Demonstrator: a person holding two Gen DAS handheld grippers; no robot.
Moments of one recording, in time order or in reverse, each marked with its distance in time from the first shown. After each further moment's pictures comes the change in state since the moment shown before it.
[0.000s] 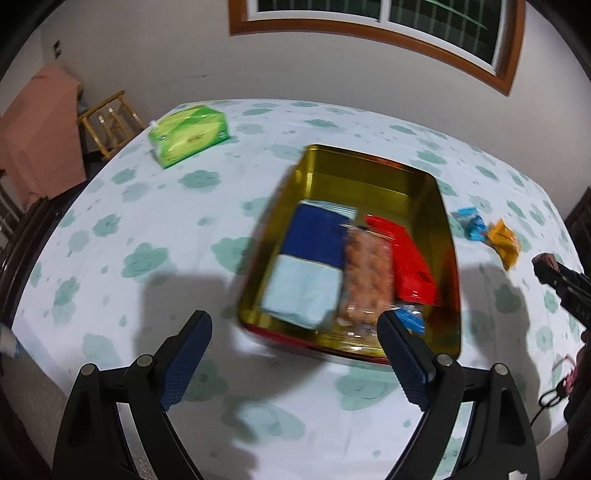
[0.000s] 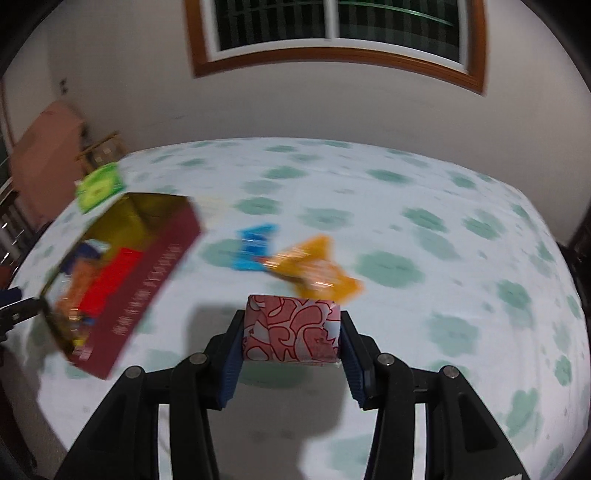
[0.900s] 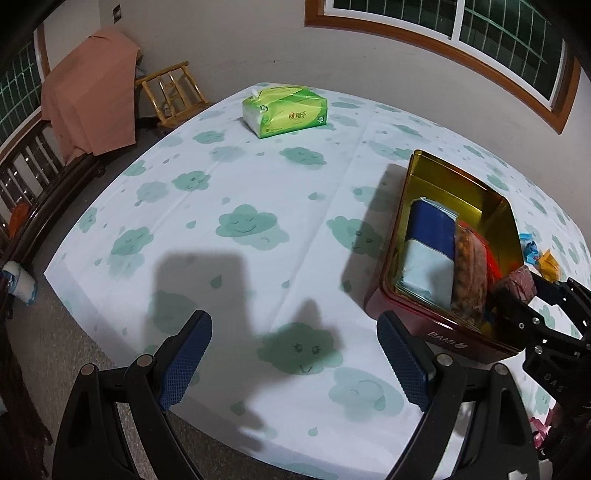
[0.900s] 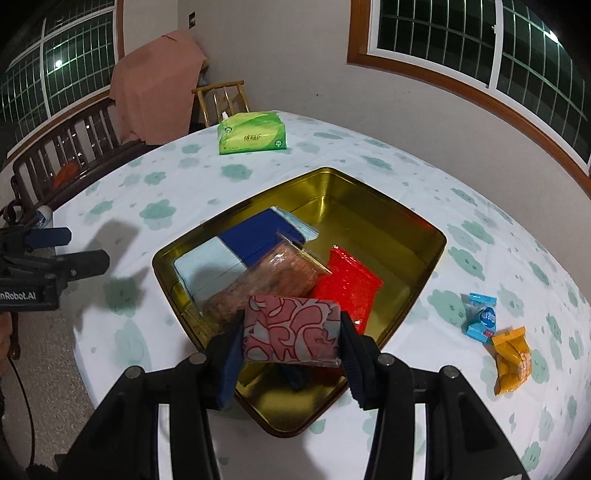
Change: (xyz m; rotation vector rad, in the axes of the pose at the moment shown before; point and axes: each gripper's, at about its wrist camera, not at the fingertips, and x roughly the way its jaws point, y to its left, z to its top) left arm -0.015 0.085 -0.025 -0.166 0.019 0.128; right arm 0.027 0.193 0.004 -0.374 0.033 0.209
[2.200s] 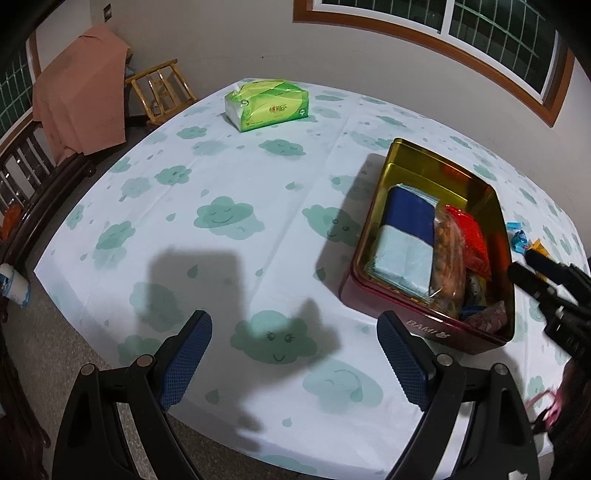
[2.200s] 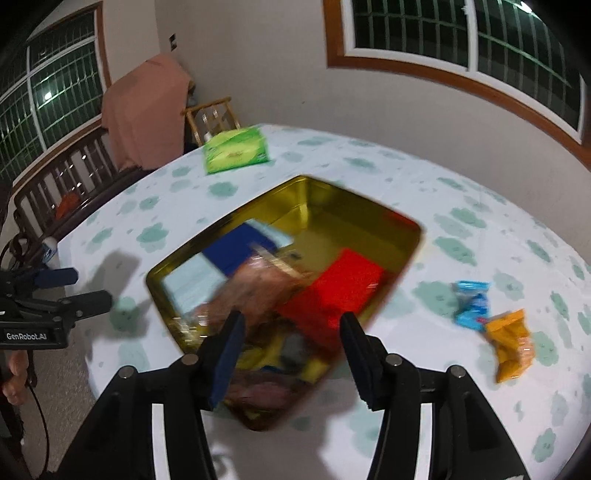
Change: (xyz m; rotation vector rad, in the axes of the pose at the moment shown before) left arm 0.001 -0.020 -0.007 0.023 0.014 -0.035; right arm -0.020 -0.053 -0.009 0.131 -0.049 0.011
